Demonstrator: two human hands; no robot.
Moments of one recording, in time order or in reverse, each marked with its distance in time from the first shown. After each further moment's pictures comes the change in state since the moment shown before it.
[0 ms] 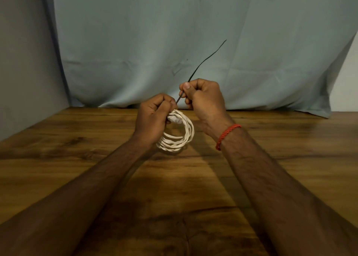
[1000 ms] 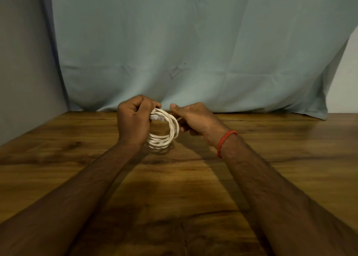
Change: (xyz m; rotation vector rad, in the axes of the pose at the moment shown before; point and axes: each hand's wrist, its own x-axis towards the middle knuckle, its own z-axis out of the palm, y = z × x) left_hand 0.008 0.000 -0.021 0.088 0.237 0.115; right_hand -0.005 0.012 -0.001 -0.167 -0.294 0.295
